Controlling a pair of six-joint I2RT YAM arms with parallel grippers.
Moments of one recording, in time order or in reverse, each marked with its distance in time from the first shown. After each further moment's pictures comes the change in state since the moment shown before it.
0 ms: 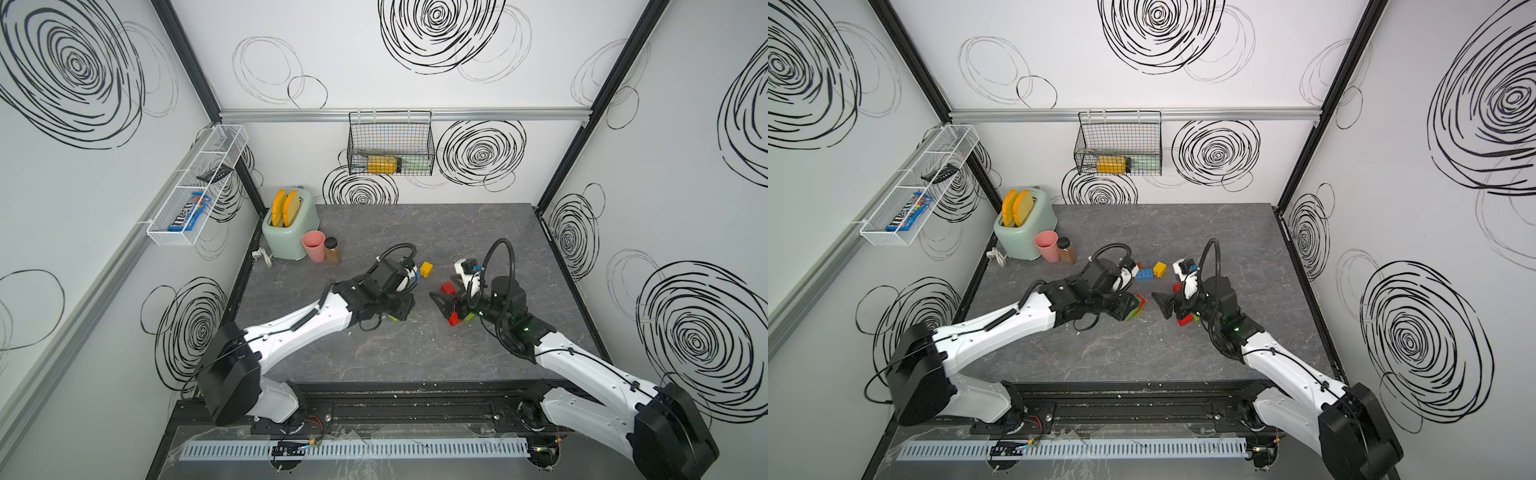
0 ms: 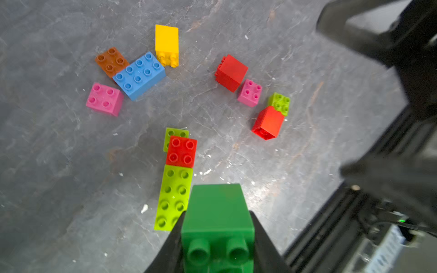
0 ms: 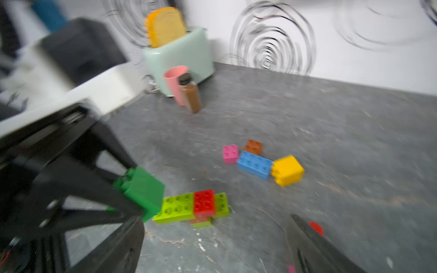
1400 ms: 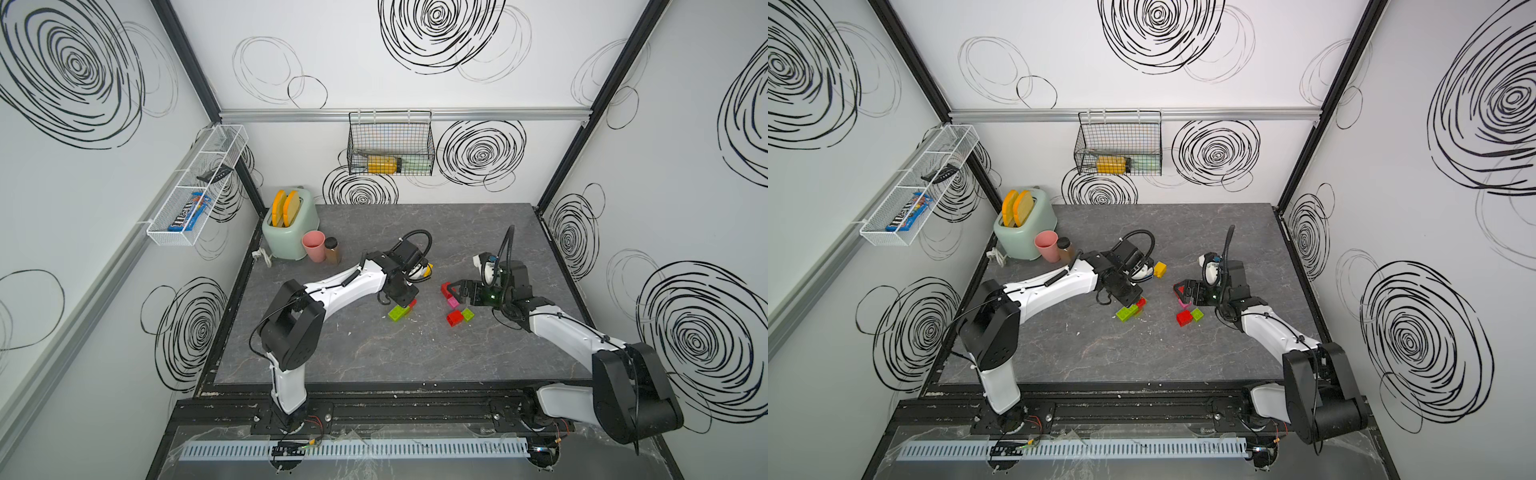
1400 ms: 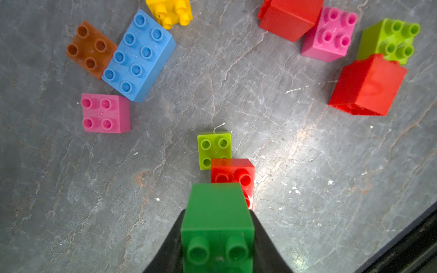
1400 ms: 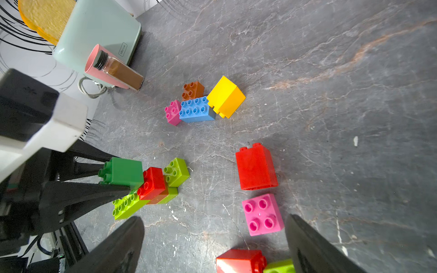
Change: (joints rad) left arm 0.100 0.361 0.321 -0.275 0.033 0.330; right arm -0.268 0.253 0.106 -0.203 -0.248 0.154
